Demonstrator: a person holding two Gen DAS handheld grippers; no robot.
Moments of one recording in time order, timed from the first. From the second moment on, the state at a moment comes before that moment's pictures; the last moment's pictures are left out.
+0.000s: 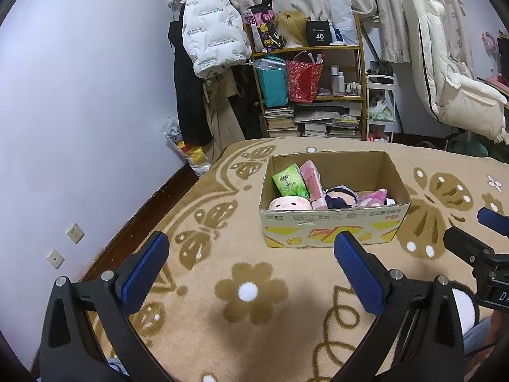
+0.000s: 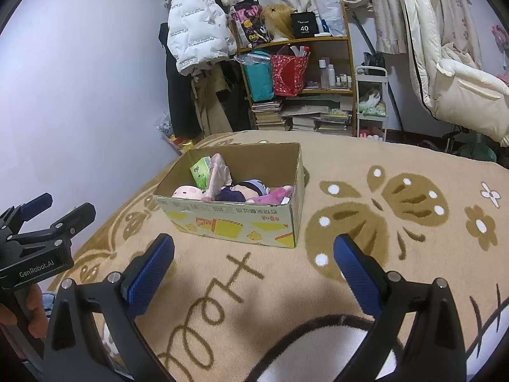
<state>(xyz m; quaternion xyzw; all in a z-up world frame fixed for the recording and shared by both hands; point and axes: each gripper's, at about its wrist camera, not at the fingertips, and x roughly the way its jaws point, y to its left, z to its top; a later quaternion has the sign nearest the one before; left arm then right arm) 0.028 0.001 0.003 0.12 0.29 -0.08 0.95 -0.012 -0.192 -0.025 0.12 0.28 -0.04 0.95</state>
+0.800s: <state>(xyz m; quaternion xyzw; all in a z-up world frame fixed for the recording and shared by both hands) 0.025 0.001 0.005 0.13 0.28 -0.09 0.95 -0.012 -0.193 -0.025 0.12 0.28 -0.04 0.95</state>
